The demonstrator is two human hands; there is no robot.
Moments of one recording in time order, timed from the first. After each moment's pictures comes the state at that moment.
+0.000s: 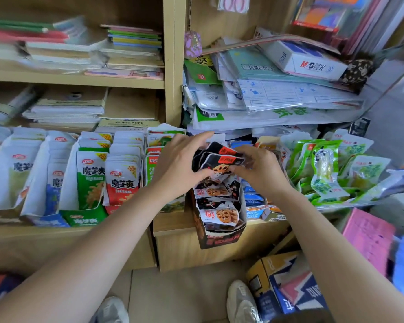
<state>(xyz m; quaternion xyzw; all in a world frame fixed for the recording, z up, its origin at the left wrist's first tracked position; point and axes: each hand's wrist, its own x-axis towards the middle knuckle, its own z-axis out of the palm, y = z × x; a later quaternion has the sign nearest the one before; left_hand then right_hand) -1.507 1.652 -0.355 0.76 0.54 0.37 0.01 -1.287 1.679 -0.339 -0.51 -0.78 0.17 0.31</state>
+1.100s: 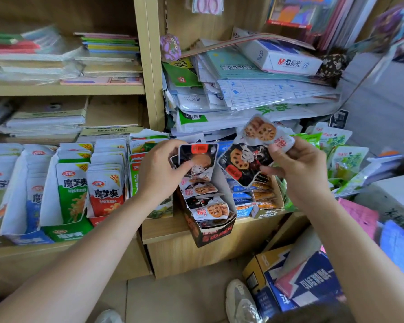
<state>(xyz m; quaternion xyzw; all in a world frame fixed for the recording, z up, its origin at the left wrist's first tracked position) -1.505 1.661 -0.365 0.68 0.56 0.47 0.07 -1.232 1.637 -0.313 -0.42 -0.50 0.43 0.62</state>
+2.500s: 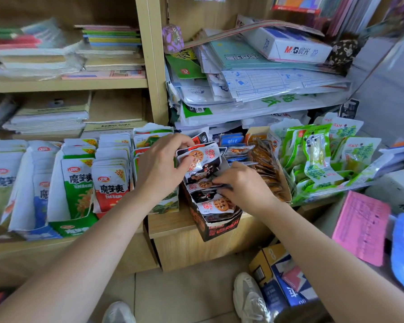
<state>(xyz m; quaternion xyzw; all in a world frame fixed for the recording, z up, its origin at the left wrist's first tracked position) -1.512 1.647 -0.358 0.73 0.53 0.43 -0.05 -1.288 1.658 -0.386 -0.41 -0.88 0.04 0.23</state>
